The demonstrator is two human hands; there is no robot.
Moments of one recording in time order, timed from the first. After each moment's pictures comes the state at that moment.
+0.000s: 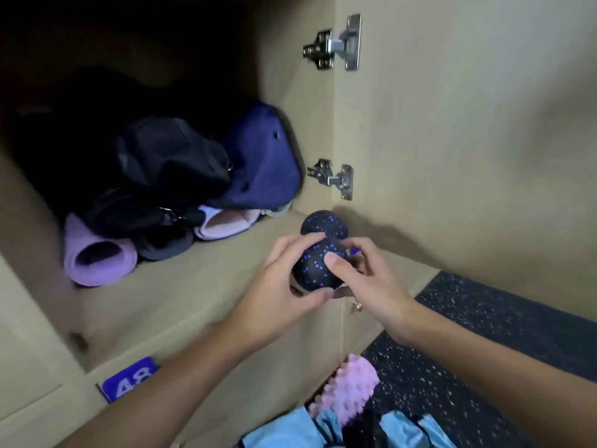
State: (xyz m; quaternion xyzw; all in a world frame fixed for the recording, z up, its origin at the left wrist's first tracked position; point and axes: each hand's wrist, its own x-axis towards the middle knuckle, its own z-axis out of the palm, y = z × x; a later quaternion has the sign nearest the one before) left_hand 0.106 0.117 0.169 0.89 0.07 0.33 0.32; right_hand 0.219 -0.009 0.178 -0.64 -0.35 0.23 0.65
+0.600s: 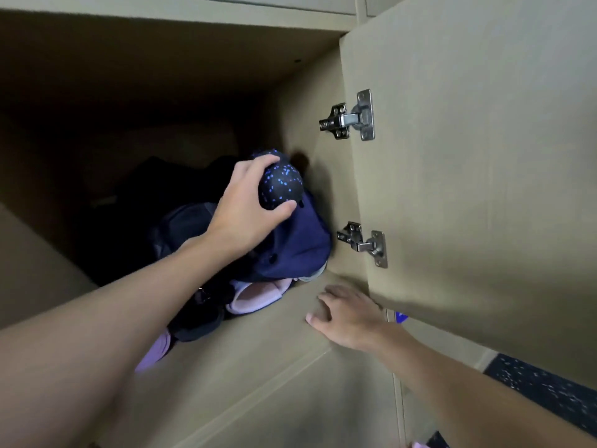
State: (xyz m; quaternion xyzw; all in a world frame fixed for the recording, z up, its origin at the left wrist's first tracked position) left_hand 0.154 0.231 0.343 0.88 0.17 0.44 0.07; right_hand 0.286 0.130 0.173 -0.82 -0.53 0.04 0.20
